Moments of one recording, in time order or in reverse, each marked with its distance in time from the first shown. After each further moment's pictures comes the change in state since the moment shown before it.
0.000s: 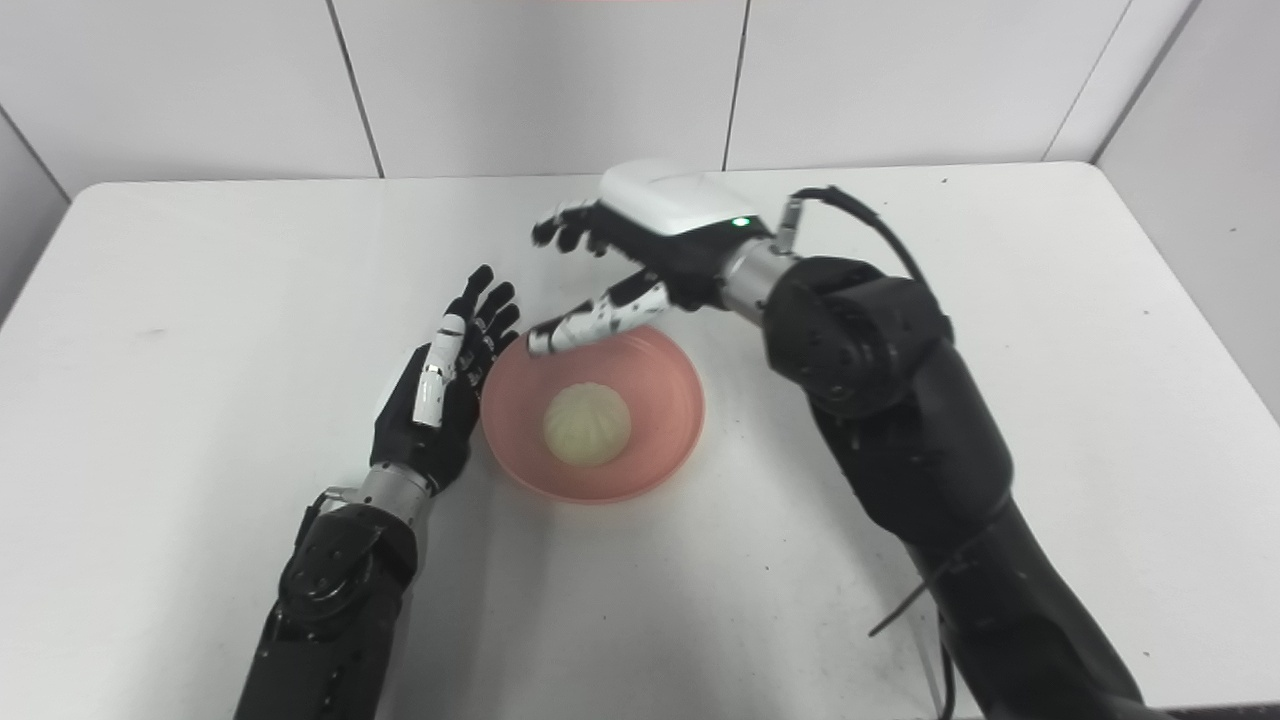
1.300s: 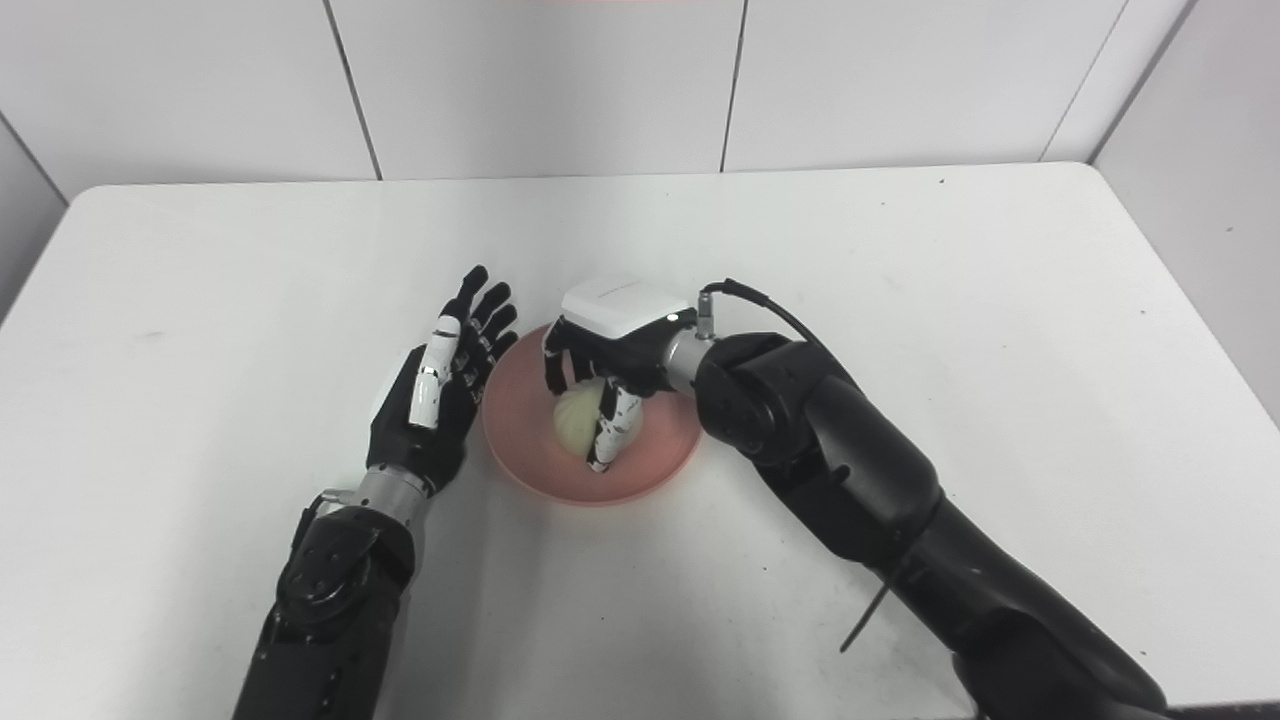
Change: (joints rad) left arm -0.002 0.001 -0.001 0.011 0.001 -0.019 0.007; right arm -0.046 -0.060 0.356 0.274 -0.047 -0.098 -0.057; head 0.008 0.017
